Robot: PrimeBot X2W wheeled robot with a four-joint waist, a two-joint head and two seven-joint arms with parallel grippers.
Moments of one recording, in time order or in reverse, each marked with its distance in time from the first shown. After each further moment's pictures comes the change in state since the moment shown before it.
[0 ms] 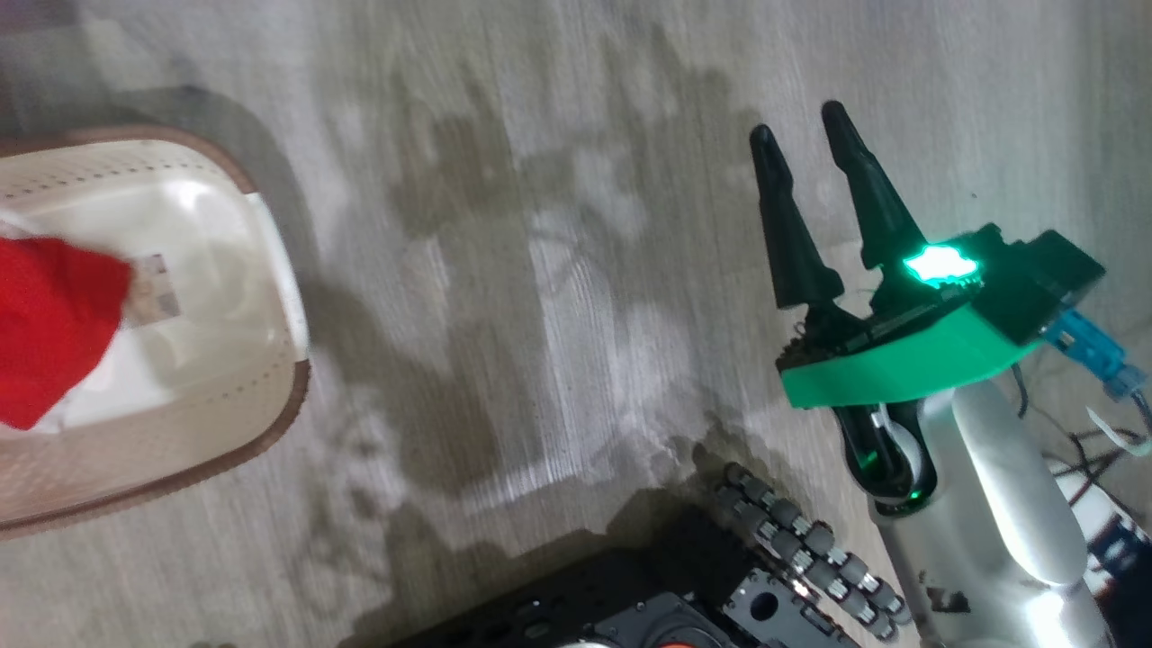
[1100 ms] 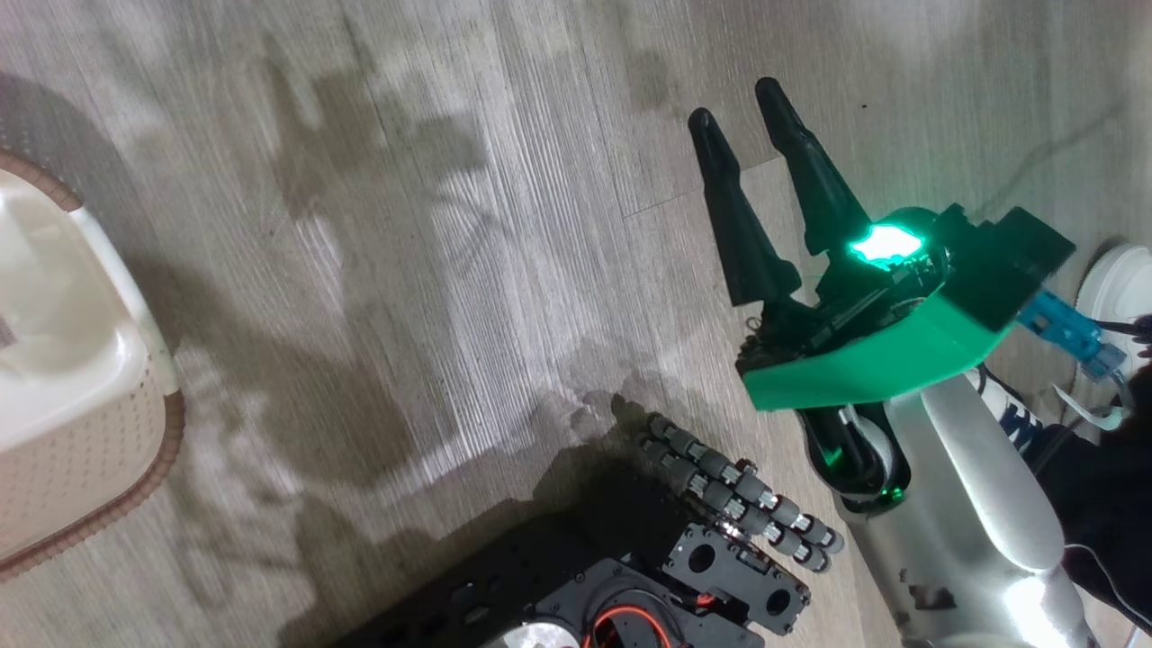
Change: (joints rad) left arm -0.565 0.182 -0.464 0.338 -0.128 0.000 0.151; right arm -0.058 0.001 0.114 -0.035 0.123 0.000 0.000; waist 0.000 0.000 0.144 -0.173
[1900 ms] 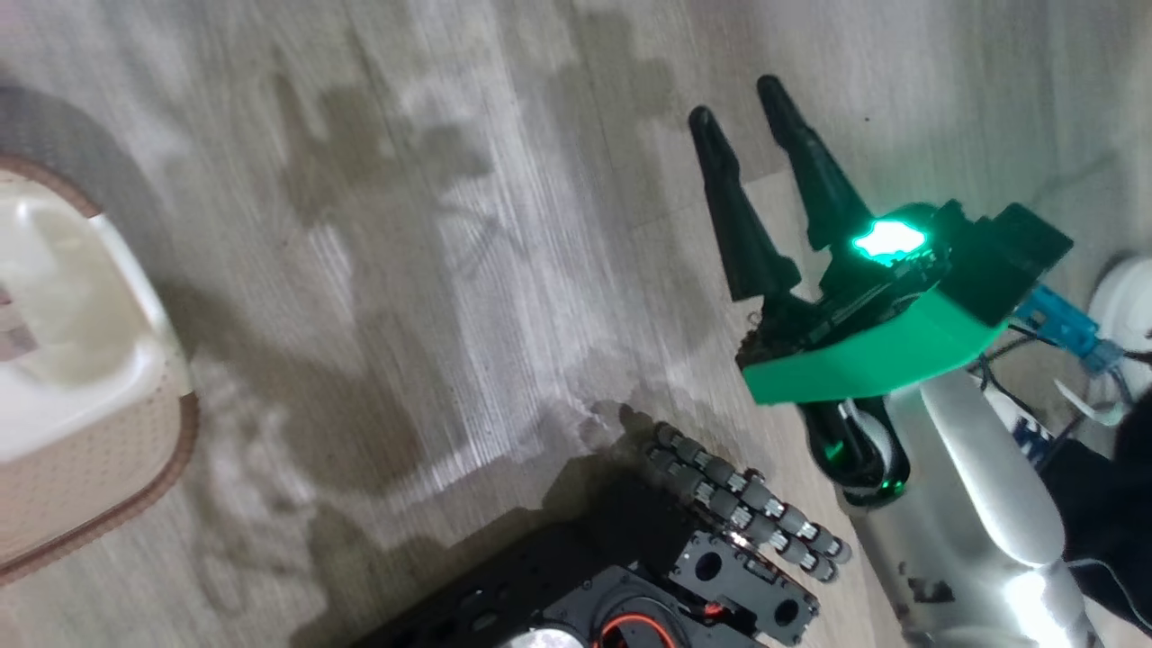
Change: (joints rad) left arm -0.041 -0.059 -0.049 0.183 -0.055 0.000 -0.165; right arm -0.007 0.000 -0.002 0.012 -0.020 0.000 0.000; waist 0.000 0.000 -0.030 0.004
